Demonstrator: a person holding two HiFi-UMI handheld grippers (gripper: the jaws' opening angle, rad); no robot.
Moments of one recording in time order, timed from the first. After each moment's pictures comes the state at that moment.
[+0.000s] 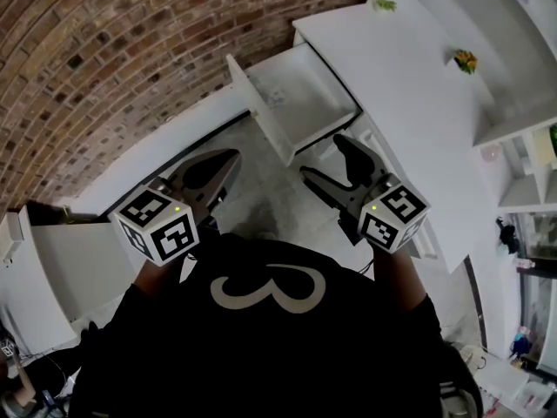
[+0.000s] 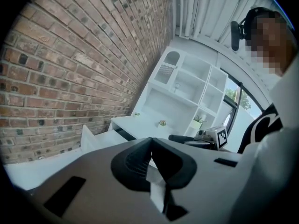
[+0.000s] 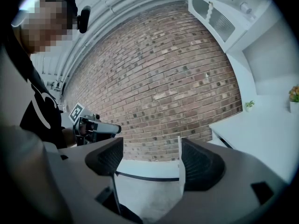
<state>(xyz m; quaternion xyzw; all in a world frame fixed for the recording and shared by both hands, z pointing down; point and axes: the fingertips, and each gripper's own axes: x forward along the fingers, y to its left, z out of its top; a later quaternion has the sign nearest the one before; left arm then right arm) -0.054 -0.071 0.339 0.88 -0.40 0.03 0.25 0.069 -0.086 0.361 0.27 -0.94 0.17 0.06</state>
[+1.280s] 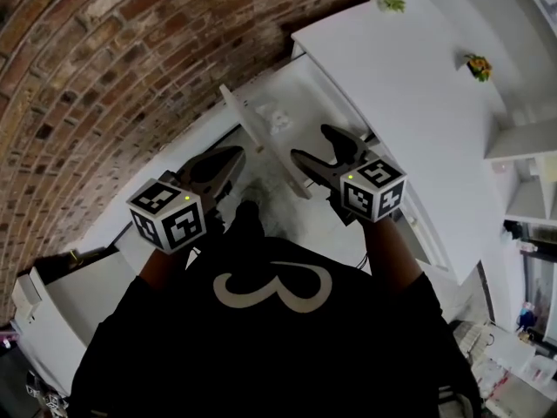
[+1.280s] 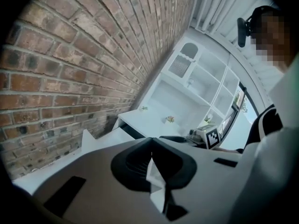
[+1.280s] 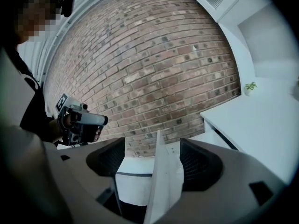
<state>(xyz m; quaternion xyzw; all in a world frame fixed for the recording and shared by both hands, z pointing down) -0.098 -0.243 0.395 0.88 -0.35 0.06 0.31 0.012 -0.268 0.448 0.33 -0.90 0.24 0.14</state>
